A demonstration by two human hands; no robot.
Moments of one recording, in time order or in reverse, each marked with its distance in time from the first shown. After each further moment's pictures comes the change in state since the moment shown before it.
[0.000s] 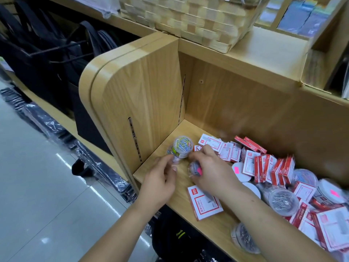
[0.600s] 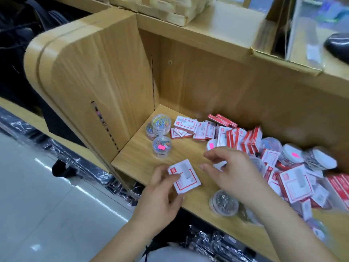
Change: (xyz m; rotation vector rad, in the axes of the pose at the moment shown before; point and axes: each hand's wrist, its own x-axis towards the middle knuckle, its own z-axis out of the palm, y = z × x) left_hand -0.078 0.020 0.026 0.152 -0.247 0.227; right_hand -0.097 0.038 -0.042 0.309 0.185 0.176
